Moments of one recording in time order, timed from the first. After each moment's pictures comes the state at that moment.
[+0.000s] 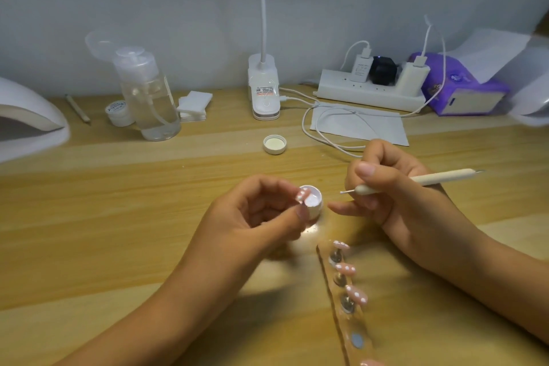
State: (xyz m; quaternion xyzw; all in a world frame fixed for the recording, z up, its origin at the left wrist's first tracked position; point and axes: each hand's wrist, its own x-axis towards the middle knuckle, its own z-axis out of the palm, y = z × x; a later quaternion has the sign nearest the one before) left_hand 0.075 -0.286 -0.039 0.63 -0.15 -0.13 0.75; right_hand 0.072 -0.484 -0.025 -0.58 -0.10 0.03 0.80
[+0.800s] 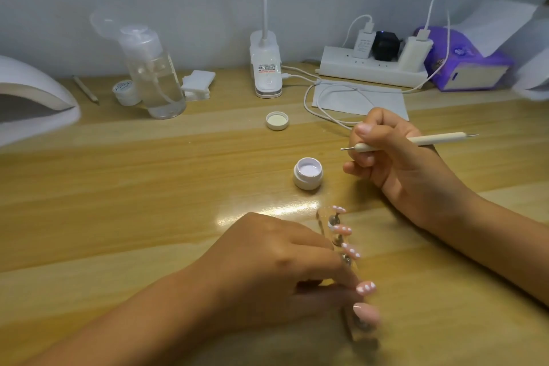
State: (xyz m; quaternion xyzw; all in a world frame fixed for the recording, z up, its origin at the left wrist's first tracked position) left_hand 0.045 -0.285 -0.039 0.77 -0.54 0.09 0.33; right_hand 0.077 -0.490 -0.025 -0.60 -0.05 0.01 0.80
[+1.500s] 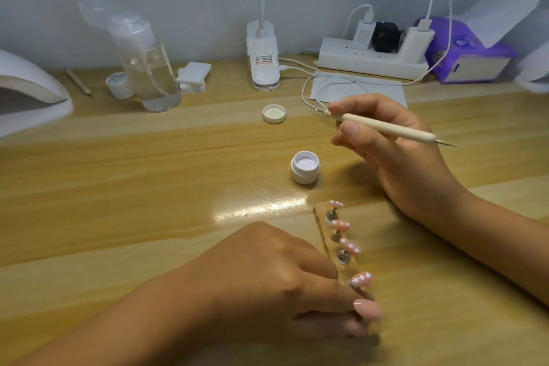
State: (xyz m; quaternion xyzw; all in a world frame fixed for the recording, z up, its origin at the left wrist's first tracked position) left_hand 0.039 -0.282 -0.036 0.76 -0.60 0.05 0.25; right_hand 0.078 -0.491 -0.032 -0.69 -0.14 -0.08 0.71
